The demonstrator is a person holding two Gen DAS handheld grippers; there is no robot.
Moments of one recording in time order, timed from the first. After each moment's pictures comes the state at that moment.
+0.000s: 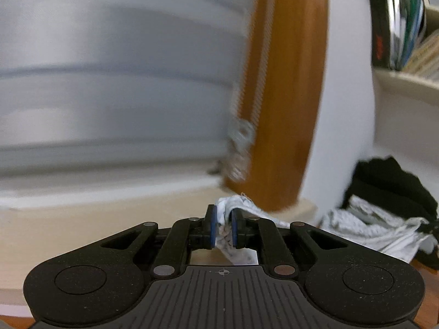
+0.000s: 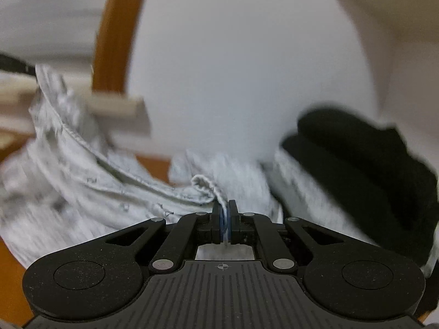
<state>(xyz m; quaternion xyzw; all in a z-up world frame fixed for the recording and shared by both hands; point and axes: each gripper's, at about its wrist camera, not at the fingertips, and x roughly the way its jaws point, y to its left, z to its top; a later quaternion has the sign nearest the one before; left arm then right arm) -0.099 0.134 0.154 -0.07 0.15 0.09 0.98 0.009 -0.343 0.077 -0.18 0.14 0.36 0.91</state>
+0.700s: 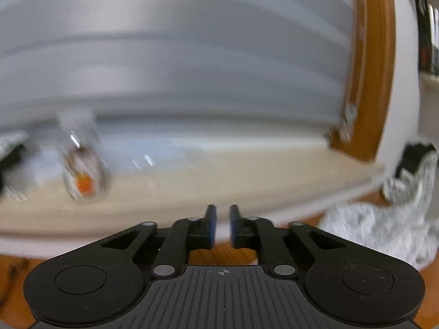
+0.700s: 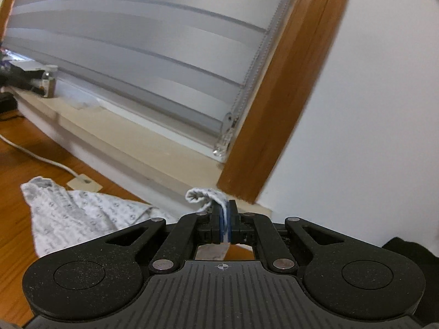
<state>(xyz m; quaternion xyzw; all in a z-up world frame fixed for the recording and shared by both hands) -0.281 0.254 0.121 -0.09 0.20 0.18 0.96 -0.098 -0.188 0.155 -0.26 0.07 0.47 0.84</state>
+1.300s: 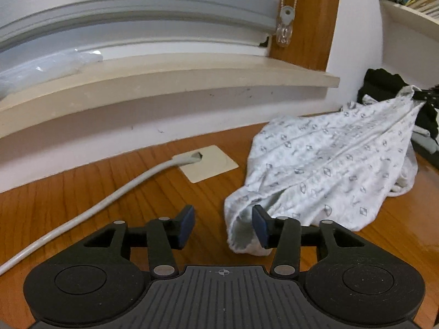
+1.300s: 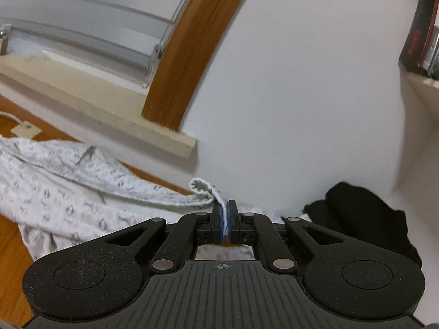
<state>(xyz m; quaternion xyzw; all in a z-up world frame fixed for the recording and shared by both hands) -0.239 0.181 0.050 -0.07 0.32 0.09 0.94 -0.045 -0.264 0.120 -0.29 0.12 0.37 0.88</state>
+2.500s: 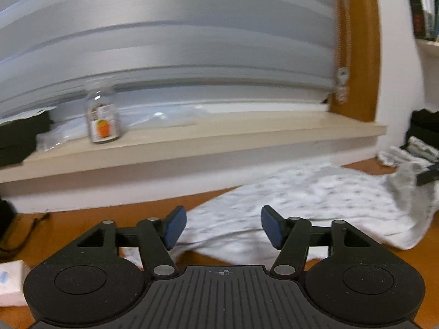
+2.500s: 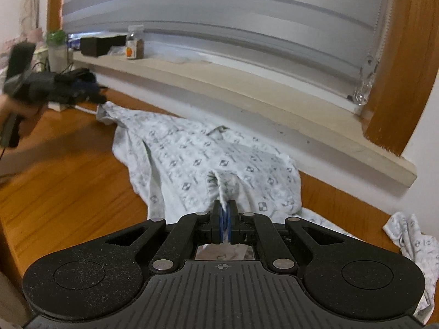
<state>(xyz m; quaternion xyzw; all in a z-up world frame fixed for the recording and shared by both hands) -0.332 0.189 0.088 -0.05 0.21 0.23 0.95 -0.161 -0.128 0.083 -0.24 0.20 0.61 0.73</state>
